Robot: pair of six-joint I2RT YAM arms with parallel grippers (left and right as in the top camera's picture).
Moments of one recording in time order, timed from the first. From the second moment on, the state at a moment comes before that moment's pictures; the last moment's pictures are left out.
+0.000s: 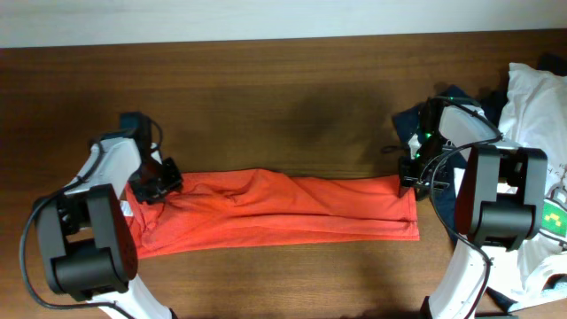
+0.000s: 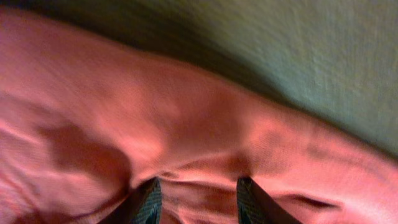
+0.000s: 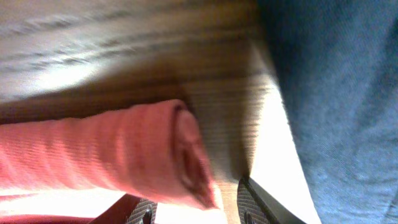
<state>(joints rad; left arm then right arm) 0.15 1.93 1.21 -0.88 0.07 -0.33 -0.12 2.12 1.43 -1.21 -0.10 0.03</state>
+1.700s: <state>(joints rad) 0.24 1.80 1.47 -1.20 0.10 -0.31 0.71 2.00 1.64 -1.11 -0.22 0.24</state>
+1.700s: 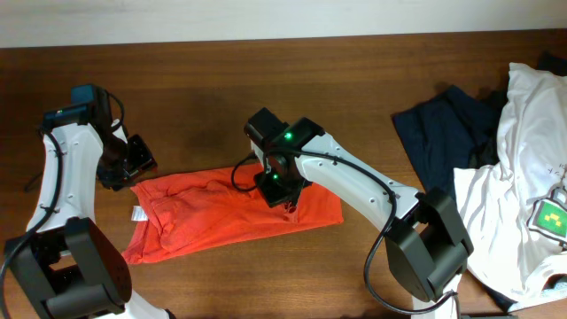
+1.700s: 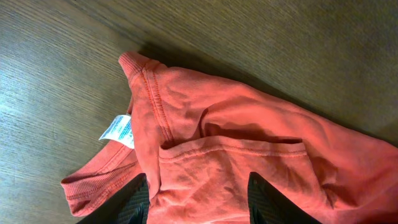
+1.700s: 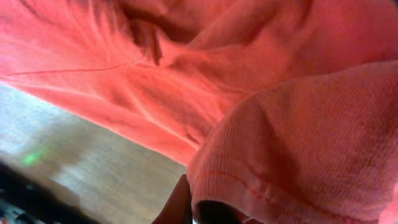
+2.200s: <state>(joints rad) 0.24 1.80 1.47 -1.20 0.10 -0.31 0.67 2.00 1.66 -1.15 -0.23 0.16</state>
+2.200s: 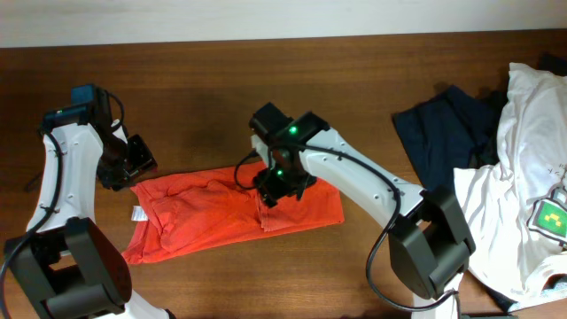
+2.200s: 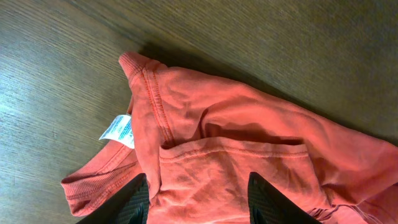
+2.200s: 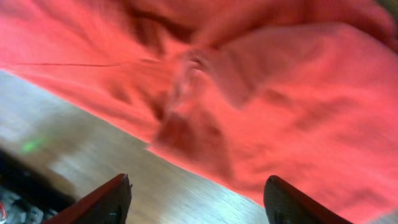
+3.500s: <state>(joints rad) 0.24 1.83 1.10 -0.97 -0.10 -0.07 0.37 1.84 1.59 -1.25 -0.15 0.27</state>
